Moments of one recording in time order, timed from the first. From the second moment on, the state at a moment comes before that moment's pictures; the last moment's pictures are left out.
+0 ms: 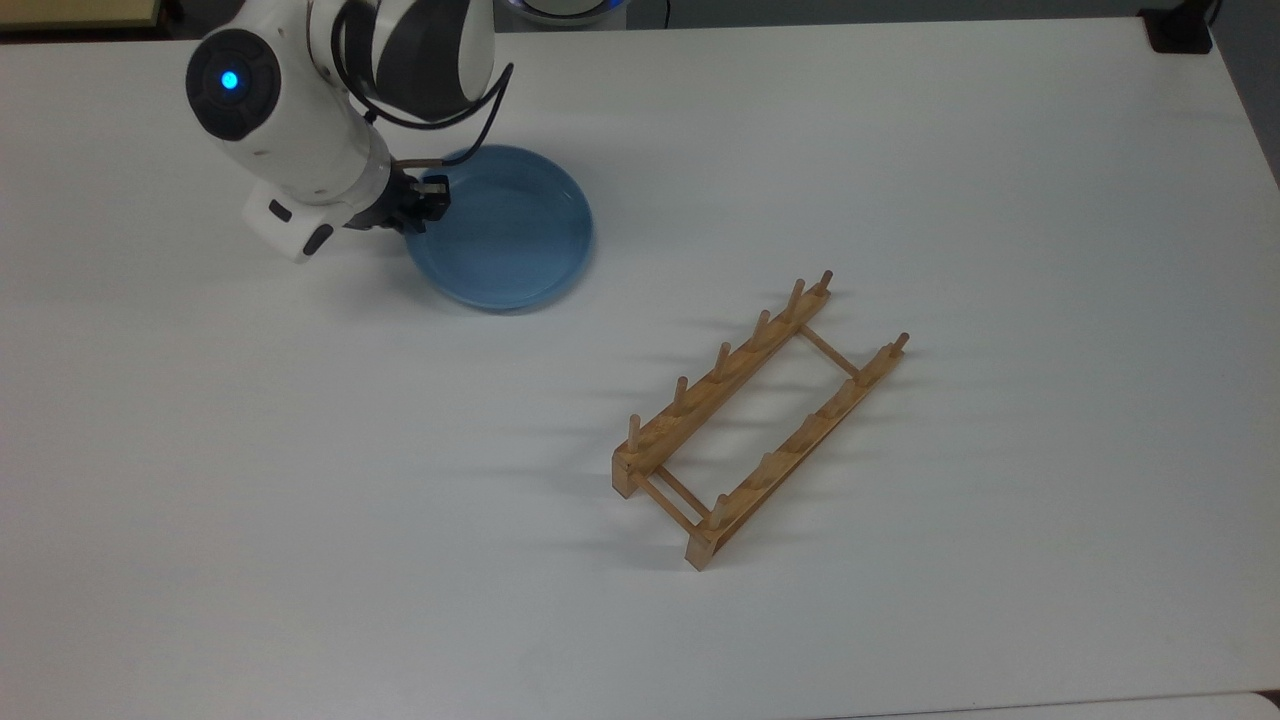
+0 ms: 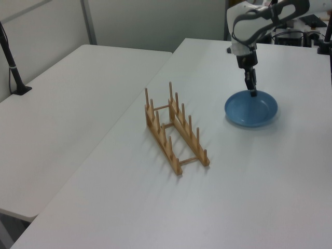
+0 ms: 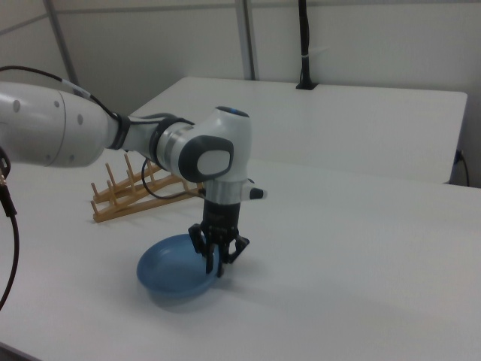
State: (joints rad) arm 0.07 0.38 -0.34 -1.79 0.12 1.82 -0.46
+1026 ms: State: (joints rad) arm 0.10 0.27 -0.27 -1.73 -0.03 1.85 -0.16
